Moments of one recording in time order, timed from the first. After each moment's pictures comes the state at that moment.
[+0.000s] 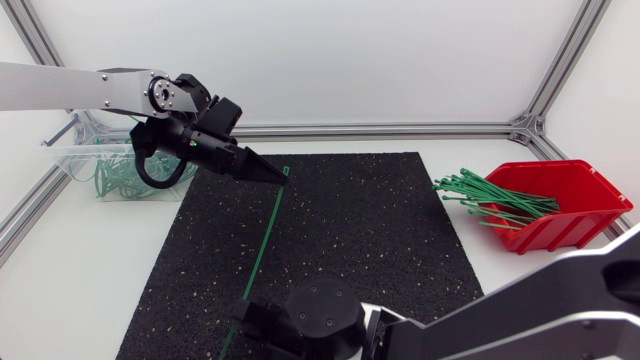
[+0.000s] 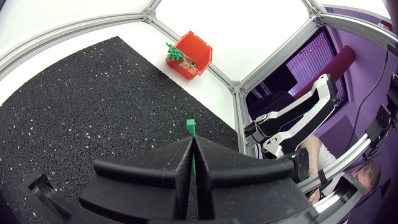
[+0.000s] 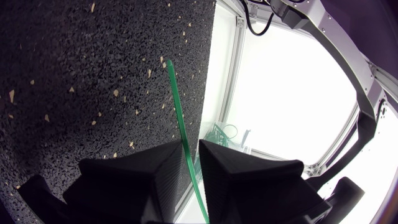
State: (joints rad) left arm -0.22 1.97 1.49 -0.94 1.15 0.66; right arm 1.16 1.92 0.57 0.95 0.04 -1.80
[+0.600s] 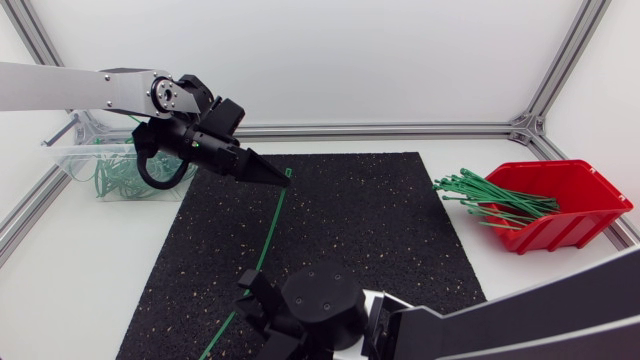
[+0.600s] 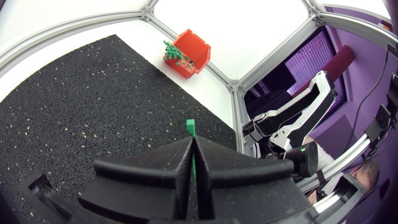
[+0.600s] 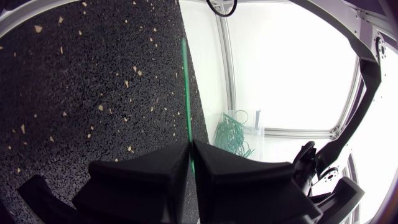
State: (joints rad) left arm -0.23 1.96 1.49 -0.95 1.15 0.66; right arm 1.16 1.81 0.60 0.77 0.04 -1.52
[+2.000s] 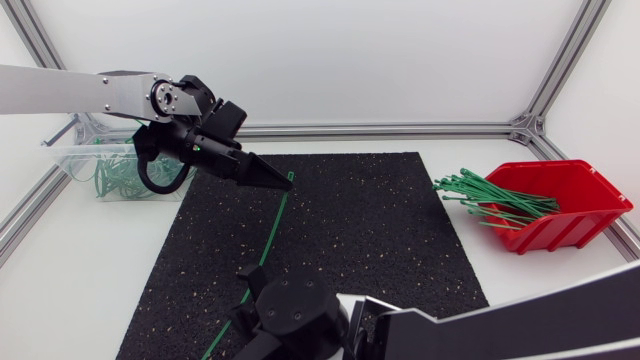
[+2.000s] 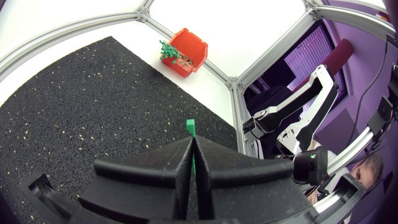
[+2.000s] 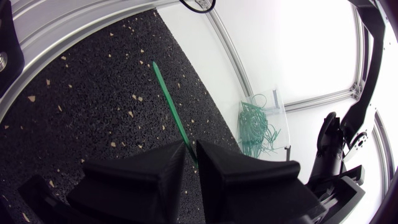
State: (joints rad) left arm -0.25 1.94 1.45 -0.91 1.15 0.67; right arm 1.21 1.79 0.66 0.59 0.09 -1.18
